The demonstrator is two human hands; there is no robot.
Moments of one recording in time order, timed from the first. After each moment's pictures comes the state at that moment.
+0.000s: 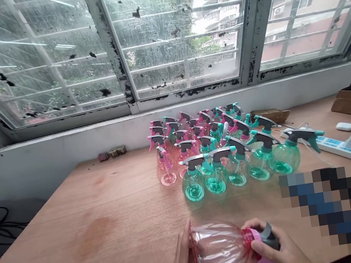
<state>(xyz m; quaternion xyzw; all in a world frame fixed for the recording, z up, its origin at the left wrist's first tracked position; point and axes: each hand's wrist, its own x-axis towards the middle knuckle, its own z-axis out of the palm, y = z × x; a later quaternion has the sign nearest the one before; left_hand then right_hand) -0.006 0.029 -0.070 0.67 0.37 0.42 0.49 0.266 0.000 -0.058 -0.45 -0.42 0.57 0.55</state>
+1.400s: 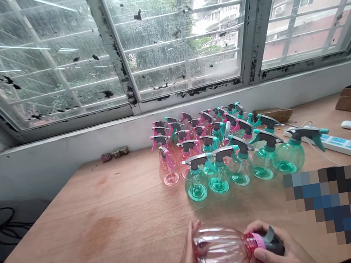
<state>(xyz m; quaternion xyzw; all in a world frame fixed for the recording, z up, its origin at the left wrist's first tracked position) 0.011 0.046 -0.087 0.56 0.43 0.39 0.59 0.266 -0.003 -0.048 -0.43 -0.48 0.56 0.51</state>
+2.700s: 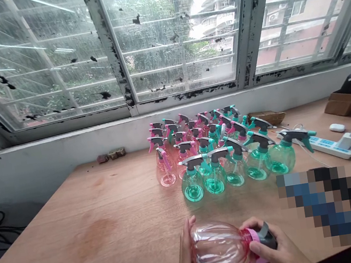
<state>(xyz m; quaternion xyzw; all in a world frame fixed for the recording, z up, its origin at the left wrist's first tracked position) 0.008 0.030 -0.075 0.63 0.39 0.40 0.54 0.268 -0.001 -0.054 -0.41 -0.47 0.58 0.52</state>
